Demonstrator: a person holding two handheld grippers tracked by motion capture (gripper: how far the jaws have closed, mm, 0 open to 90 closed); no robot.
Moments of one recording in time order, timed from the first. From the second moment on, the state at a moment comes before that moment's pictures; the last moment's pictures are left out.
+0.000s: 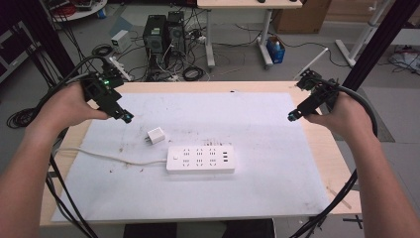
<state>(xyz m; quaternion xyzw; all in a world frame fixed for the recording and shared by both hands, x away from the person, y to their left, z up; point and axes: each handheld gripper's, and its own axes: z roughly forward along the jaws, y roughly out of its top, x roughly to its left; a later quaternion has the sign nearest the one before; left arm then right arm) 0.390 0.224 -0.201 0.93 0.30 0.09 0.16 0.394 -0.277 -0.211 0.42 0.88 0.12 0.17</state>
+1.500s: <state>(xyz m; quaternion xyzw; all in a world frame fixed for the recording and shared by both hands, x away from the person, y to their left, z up) 0.468 0.183 -0.371 0.96 0.29 0.04 0.06 0.397 -0.283 -0.229 0.42 0.88 0.12 0.16</state>
